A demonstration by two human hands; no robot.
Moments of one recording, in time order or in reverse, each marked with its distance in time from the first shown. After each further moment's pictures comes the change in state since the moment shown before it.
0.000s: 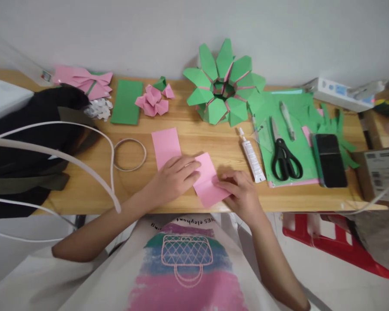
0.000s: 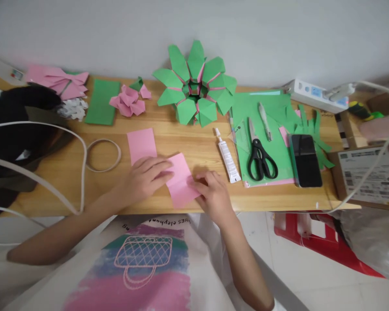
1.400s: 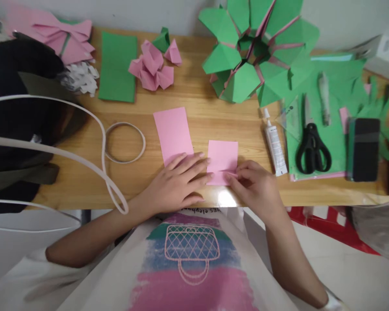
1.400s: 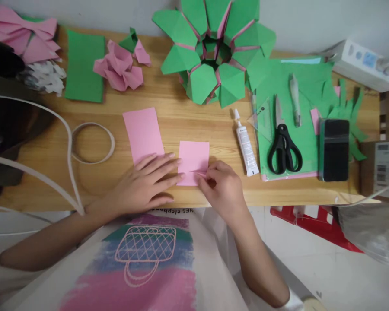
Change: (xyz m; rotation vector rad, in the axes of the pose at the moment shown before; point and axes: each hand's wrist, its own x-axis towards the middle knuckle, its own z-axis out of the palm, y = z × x) left_hand -0.027 0.005 -0.006 -0.071 -0.348 -0.027; right_hand 0.026 -0.025 -0.006 0.099 -0.136 0.402
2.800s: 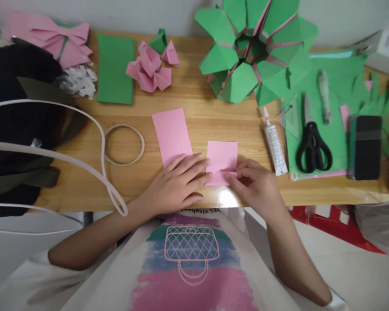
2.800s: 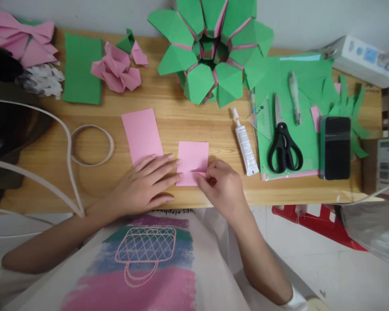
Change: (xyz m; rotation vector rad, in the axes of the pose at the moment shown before) left_hand 0.001 0.001 0.000 -0.001 0.010 -0.014; right_hand 0.004 0.000 -0.002 0.058 -0.012 0.017
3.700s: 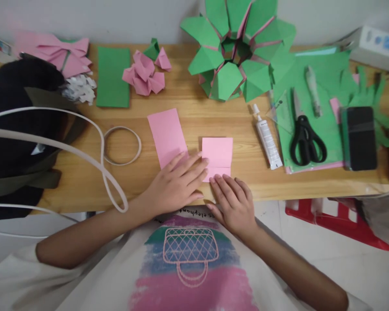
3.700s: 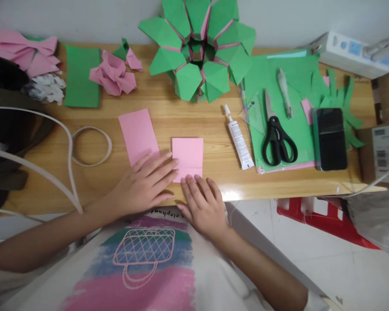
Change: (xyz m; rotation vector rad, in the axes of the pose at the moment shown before) left_hand 0.005 0.012 0.001 0.208 0.088 0.054; right_hand -0.063 0.002 0.051 -0.593 0.196 -0.440
